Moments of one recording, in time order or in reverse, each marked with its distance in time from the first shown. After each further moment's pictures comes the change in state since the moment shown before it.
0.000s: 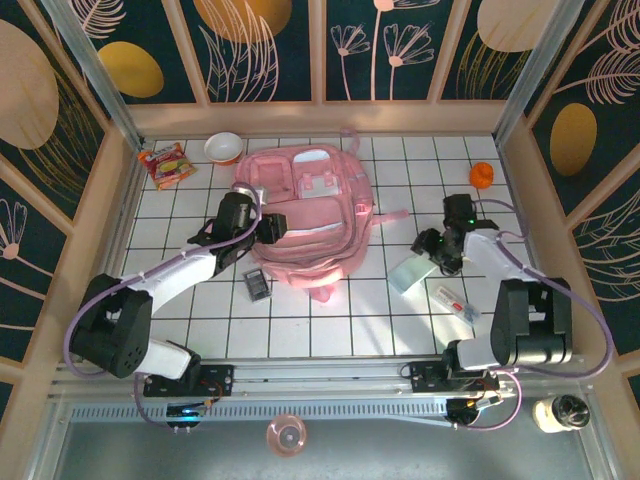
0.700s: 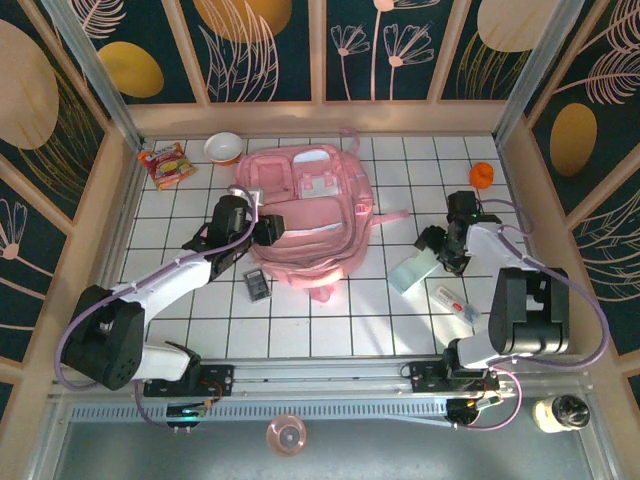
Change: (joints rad) left arm 0.000 -0.063 -0.039 0.010 -0.010 0.008; right arm 0.000 0.105 0.042 -0.014 0.014 0.041
